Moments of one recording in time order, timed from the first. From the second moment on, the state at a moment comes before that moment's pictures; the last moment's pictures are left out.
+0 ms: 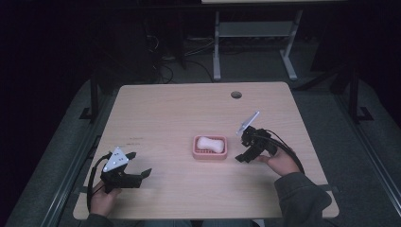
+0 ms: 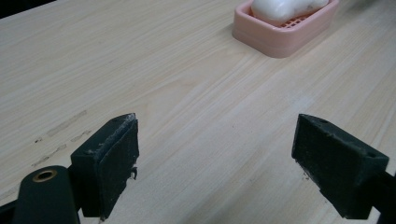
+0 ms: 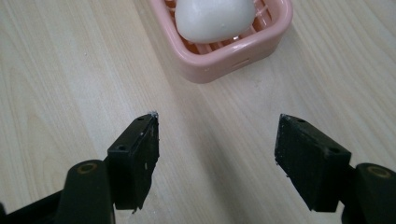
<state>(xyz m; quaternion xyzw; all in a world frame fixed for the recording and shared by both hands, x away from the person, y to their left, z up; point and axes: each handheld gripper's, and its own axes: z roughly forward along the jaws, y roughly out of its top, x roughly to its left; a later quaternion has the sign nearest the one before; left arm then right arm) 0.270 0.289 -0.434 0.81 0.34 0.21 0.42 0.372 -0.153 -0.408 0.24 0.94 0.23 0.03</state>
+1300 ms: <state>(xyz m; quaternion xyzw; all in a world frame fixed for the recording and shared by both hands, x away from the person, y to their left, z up) 0.269 0.286 -0.435 0.82 0.34 0.21 0.42 0.317 -0.210 -0.422 0.29 0.92 0.25 0.05</state>
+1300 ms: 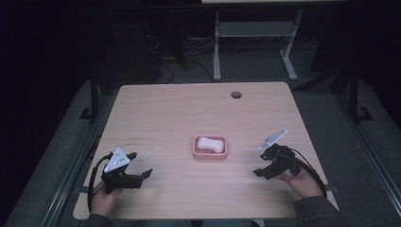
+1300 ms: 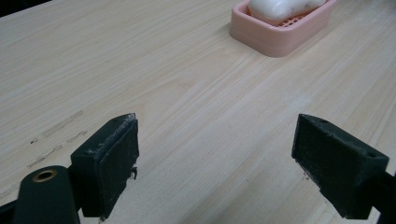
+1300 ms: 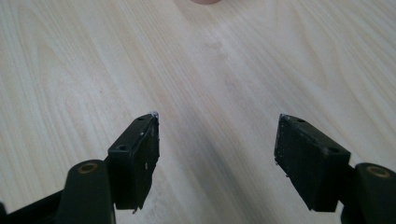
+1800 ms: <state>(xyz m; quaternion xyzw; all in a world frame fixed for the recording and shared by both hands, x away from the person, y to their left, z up) 0.269 0.285 -0.435 0.82 0.33 0.21 0.42 0.295 -0.224 -0.433 0.30 0.92 0.27 0.05</state>
